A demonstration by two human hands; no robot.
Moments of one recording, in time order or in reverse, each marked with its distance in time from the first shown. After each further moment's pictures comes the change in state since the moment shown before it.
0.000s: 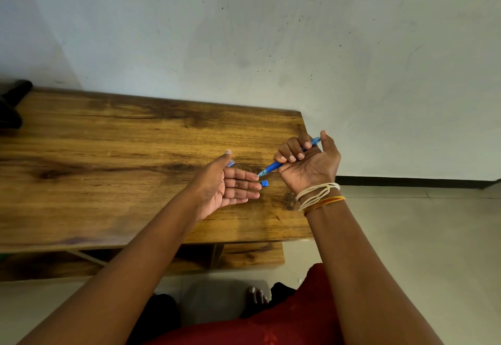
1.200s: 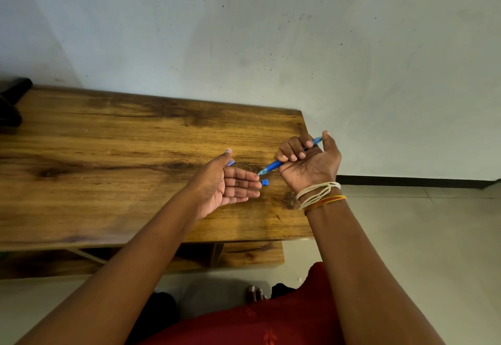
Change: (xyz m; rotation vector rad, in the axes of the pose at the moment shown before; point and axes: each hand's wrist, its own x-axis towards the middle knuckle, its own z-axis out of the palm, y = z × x) left_hand 0.001 0.000 0.000 -0.018 0.011 0.002; right_hand 0.003 0.001 -0.002 0.041 0.030 0.010
